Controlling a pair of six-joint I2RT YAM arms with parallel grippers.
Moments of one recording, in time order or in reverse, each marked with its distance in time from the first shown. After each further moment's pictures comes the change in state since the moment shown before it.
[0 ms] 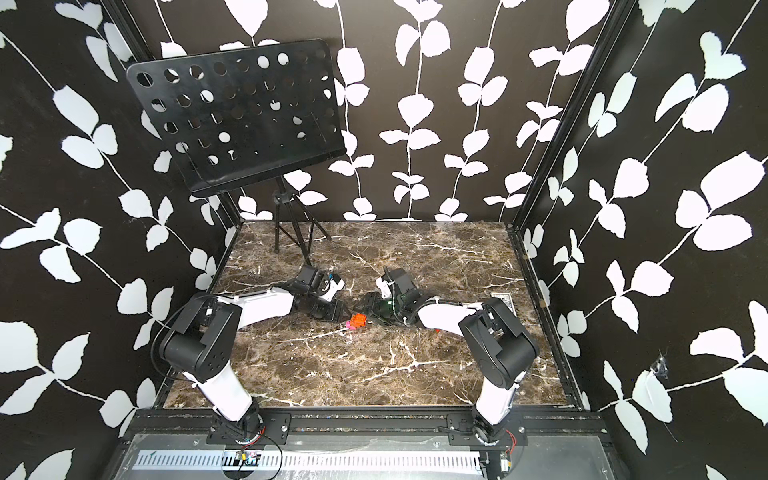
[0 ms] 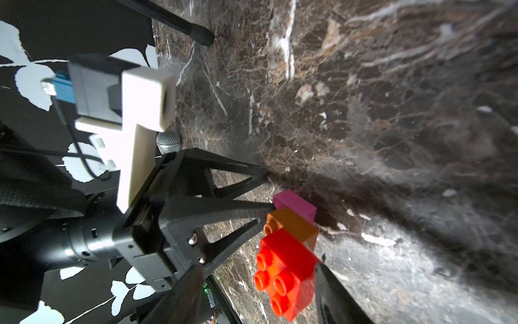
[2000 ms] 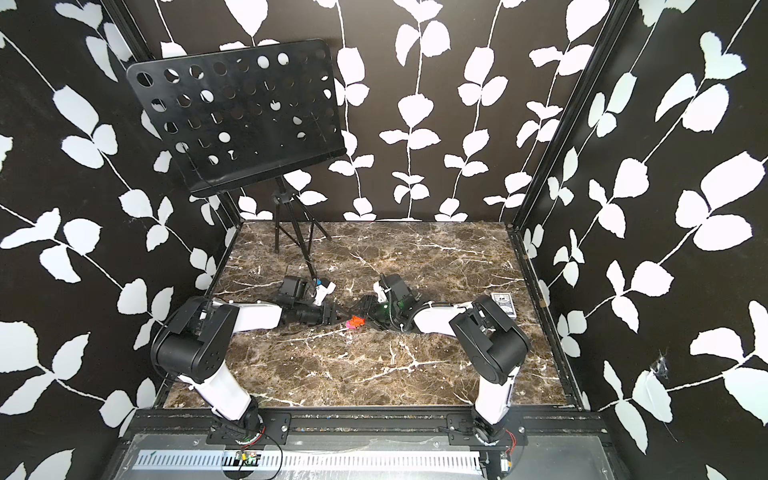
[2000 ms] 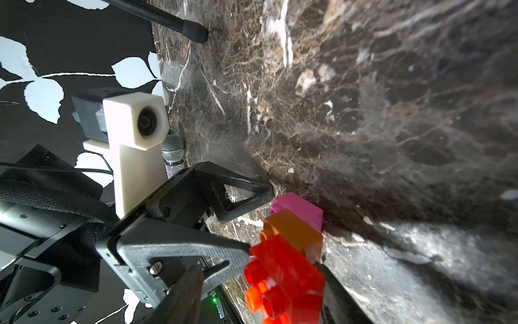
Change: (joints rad) left arm 0.100 -0.019 -0.204 0.352 0.339 -0.153; right arm 0.036 0.042 -0.034 0.133 0.017 0.106
